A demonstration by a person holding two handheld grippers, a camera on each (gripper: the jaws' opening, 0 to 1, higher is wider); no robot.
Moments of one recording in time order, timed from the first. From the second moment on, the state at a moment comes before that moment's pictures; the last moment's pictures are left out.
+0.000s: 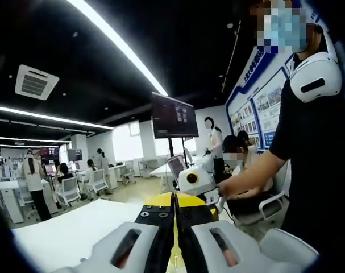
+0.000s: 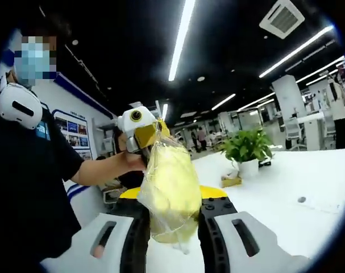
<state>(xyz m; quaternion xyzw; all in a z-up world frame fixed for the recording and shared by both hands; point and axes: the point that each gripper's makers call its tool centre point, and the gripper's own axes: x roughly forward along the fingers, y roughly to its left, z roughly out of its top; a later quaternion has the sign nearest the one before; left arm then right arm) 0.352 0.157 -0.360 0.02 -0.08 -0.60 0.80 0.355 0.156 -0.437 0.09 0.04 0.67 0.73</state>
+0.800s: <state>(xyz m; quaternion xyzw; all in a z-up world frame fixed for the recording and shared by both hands) 0.356 0.157 -0.369 0.04 -0.05 -0.59 0.81 0.361 0.152 -0.441 0.03 0.06 0.67 0.74</state>
